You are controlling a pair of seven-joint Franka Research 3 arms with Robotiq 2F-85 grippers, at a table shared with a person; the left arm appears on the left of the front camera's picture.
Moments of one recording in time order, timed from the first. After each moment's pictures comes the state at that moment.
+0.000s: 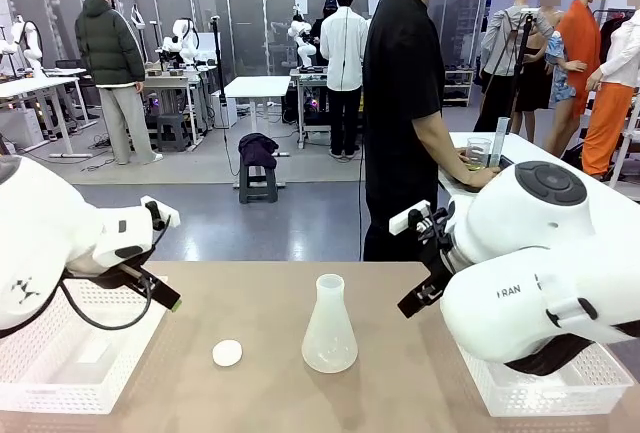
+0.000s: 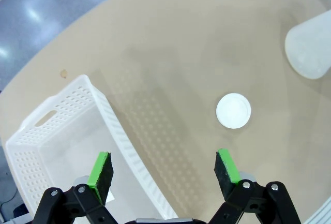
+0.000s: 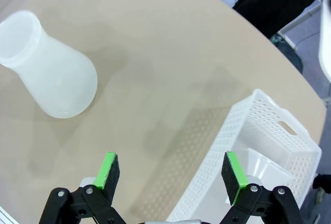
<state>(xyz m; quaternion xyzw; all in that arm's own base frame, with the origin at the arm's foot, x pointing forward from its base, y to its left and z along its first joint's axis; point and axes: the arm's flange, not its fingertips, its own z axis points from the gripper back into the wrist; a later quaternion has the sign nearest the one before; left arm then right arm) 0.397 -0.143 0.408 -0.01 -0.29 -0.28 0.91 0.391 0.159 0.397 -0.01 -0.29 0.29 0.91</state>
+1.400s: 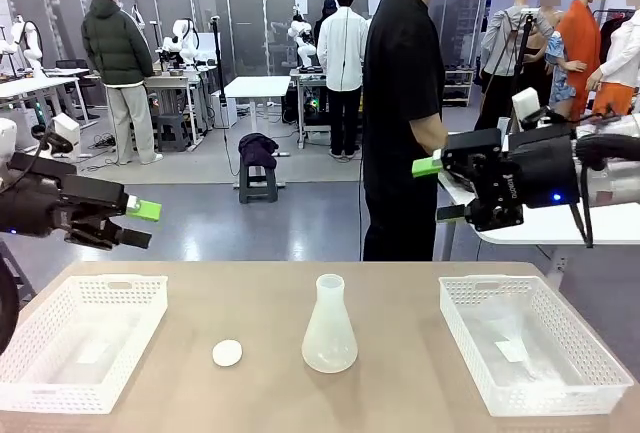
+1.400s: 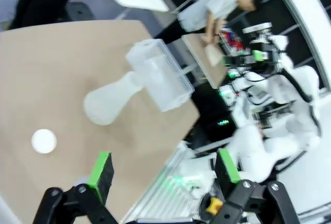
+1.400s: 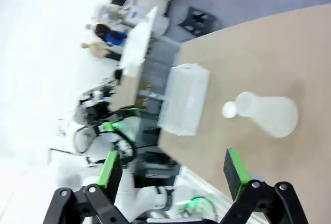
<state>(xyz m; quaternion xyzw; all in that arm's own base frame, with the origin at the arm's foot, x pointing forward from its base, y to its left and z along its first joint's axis) 0.343 -0.093 0.500 -0.51 -0.27 -0.17 0.80 0.336 0.086 0.534 0.55 -0.23 -0.01 0.80</state>
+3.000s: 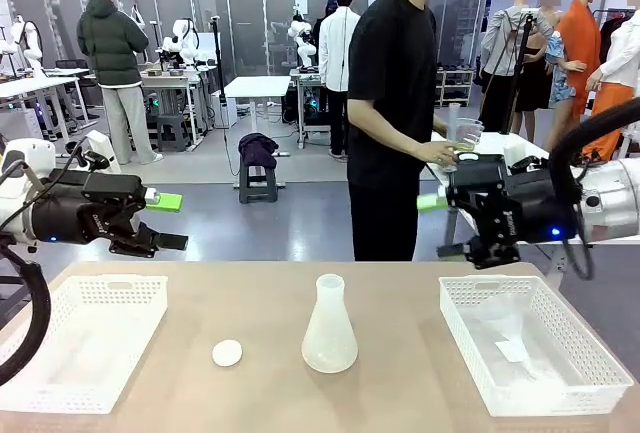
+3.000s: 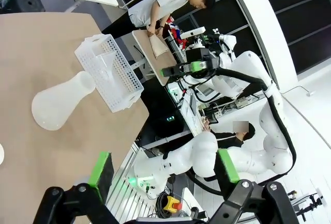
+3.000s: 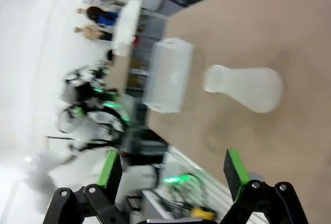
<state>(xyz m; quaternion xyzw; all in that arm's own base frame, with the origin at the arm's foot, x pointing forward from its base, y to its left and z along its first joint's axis) 0.367 -0.118 0.479 -0.61 -0.21 -0.17 0.74 0.357 0.070 0.486 0.52 -0.16 0.00 0.84</state>
